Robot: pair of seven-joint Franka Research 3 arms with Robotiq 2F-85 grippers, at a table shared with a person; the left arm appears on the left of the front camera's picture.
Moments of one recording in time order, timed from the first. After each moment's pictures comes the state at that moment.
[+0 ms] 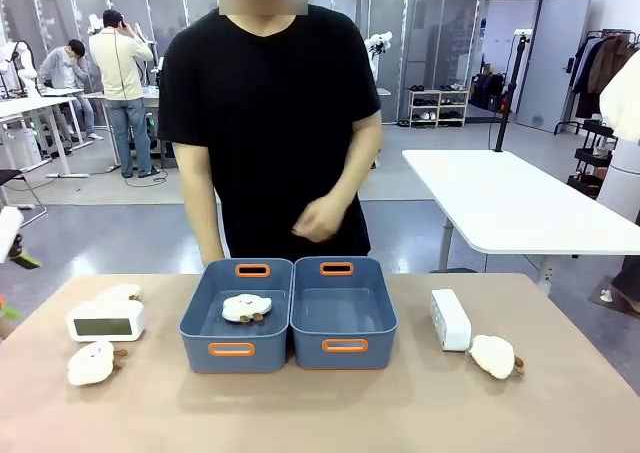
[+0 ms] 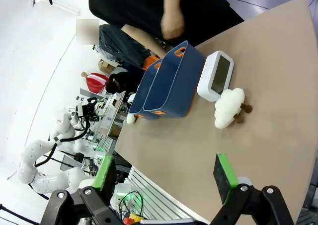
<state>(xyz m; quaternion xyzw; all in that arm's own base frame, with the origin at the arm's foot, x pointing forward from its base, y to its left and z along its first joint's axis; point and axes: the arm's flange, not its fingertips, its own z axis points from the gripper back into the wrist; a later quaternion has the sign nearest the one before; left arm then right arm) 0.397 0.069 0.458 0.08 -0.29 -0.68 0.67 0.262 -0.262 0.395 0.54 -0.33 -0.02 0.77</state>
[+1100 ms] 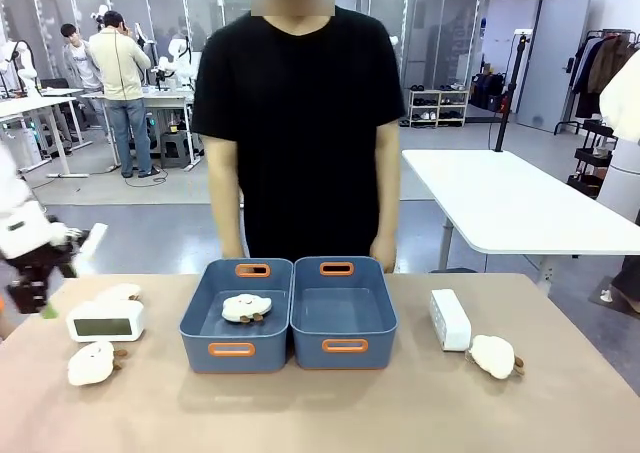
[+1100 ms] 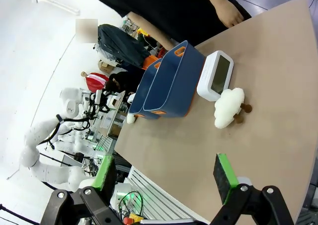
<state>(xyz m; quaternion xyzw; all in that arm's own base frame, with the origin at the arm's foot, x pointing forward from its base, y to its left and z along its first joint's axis) 0.500 0.003 0.425 0.09 -0.09 -0.69 0.71 0.263 -0.262 0.395 0.54 -0.33 -0.02 0.77</state>
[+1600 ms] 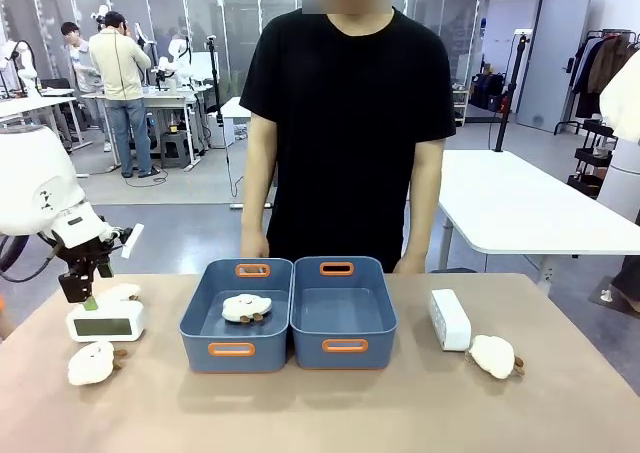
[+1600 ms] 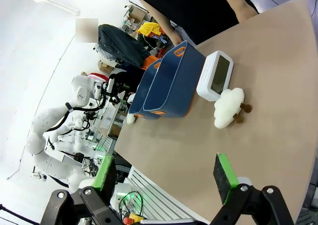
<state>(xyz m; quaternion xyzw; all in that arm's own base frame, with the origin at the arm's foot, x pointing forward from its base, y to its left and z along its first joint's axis) 0.577 -0.001 0.389 0.05 -0.08 -0.68 0.73 0.262 -0.263 0.395 0.54 -0.33 -0.02 0.77</state>
